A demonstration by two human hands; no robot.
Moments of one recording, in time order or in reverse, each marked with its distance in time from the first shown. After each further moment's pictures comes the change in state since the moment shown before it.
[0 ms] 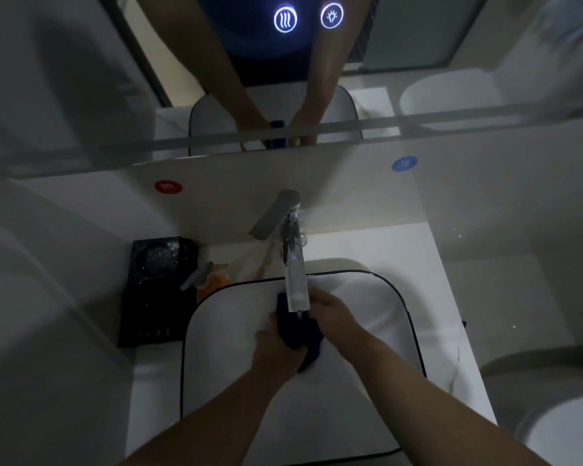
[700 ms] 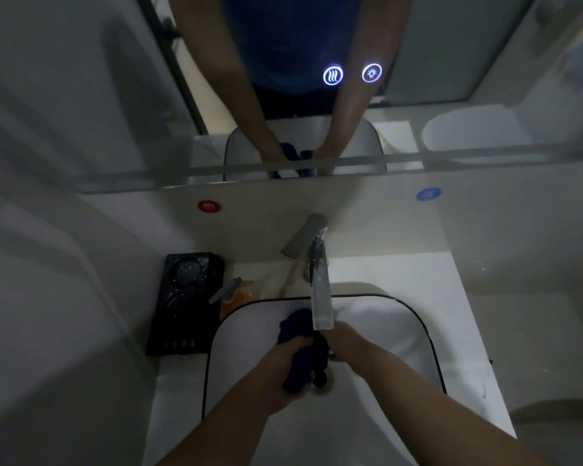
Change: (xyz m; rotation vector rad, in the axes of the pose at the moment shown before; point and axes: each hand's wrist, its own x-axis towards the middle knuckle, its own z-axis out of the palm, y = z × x) left_hand -0.031 0.010 -0.054 -1.002 -0.309 -0.276; right_hand -0.022 -0.035 0.013 -0.136 -0.141 0.238
